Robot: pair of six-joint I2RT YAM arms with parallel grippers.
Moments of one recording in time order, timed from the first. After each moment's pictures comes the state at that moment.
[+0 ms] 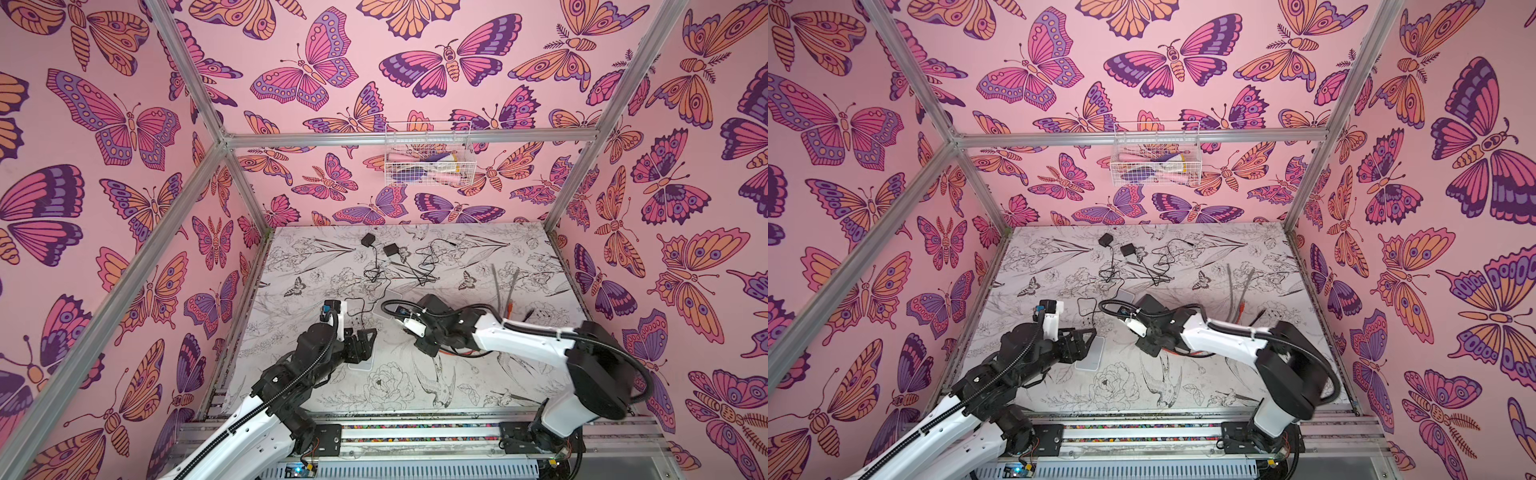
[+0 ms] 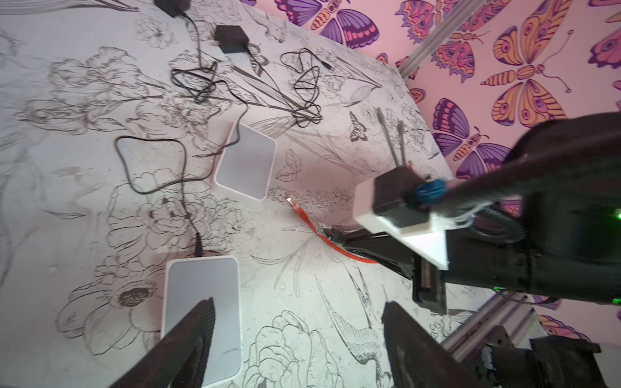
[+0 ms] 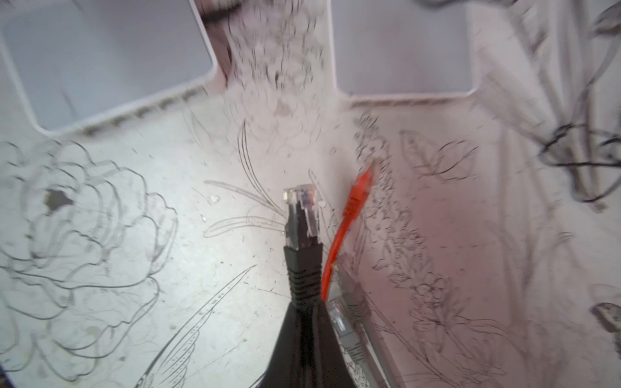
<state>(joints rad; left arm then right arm) -0.66 0.61 0.53 -0.41 0.00 -0.61 0.92 1.55 0.98 -0.41 0.05 -0.18</state>
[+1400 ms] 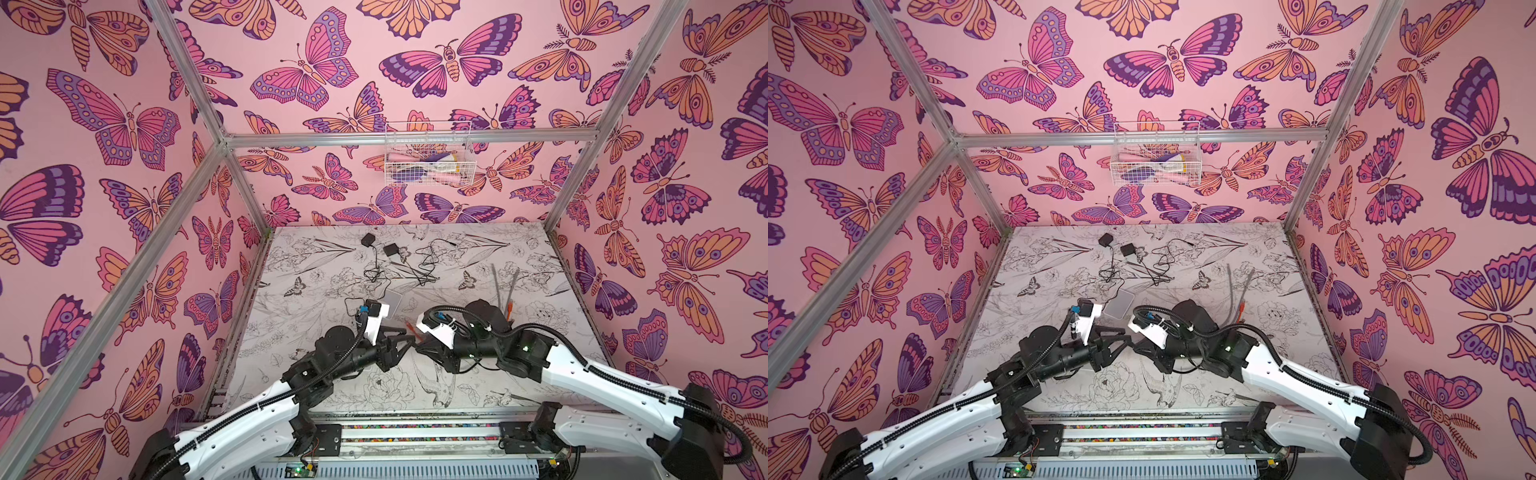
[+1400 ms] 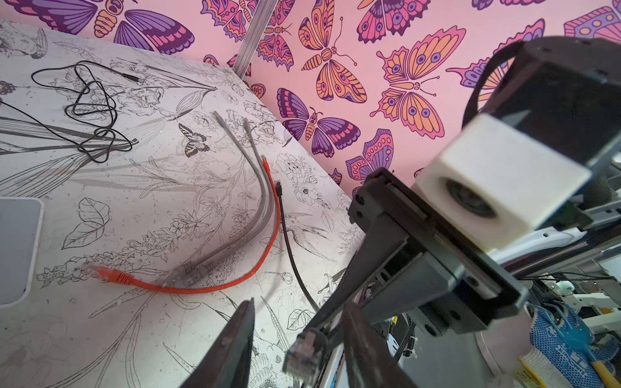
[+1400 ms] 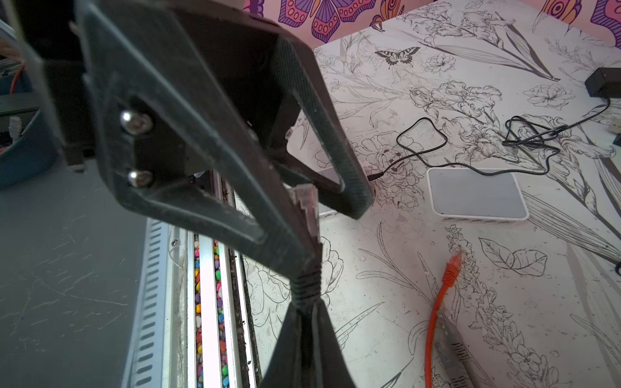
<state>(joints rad) -0.85 0.80 0.45 0.17 0.25 -0.55 0.92 1.08 0.78 -0.27 -0.40 -0.06</state>
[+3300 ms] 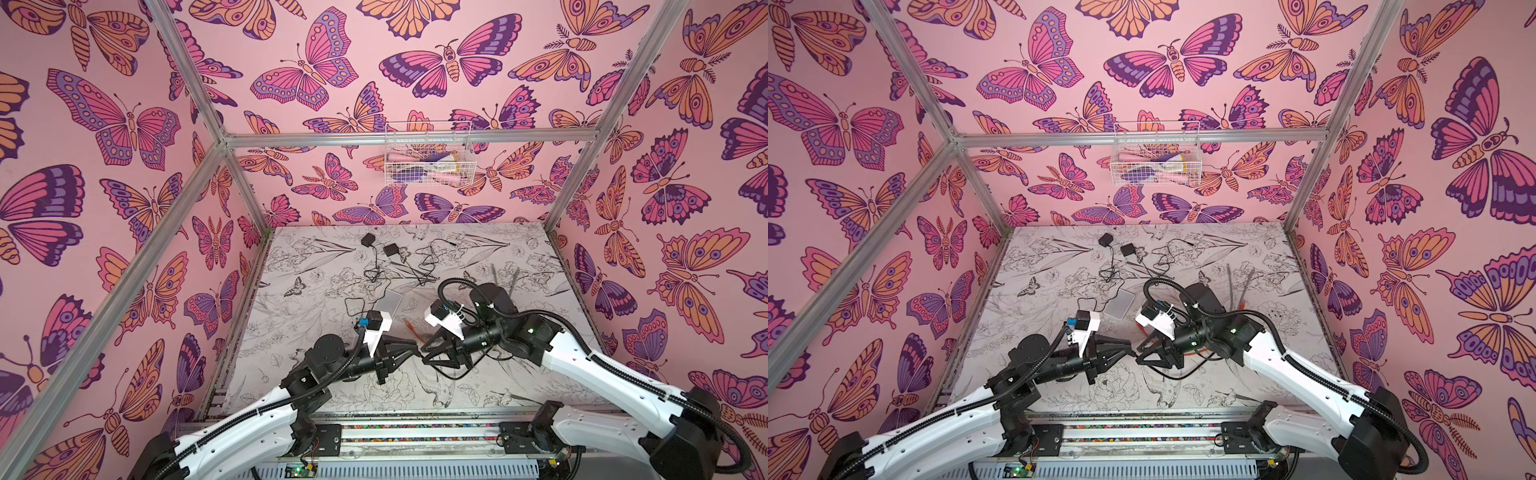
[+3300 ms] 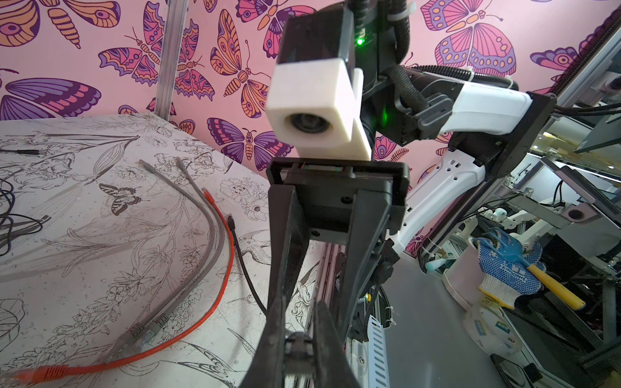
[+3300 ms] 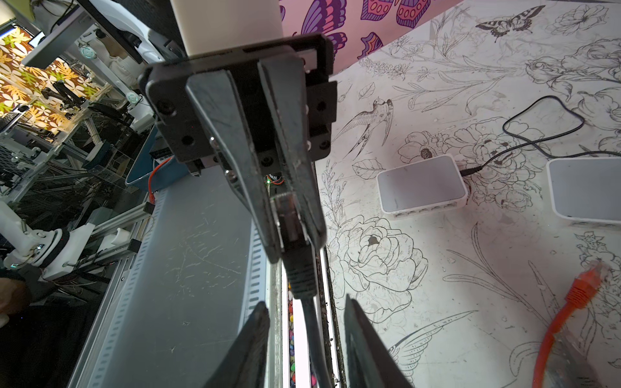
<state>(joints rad) -0.86 0.75 0.36 0.39 0.45 -0.40 0.76 1.13 0.87 -0.44 -0.86 -0.06</state>
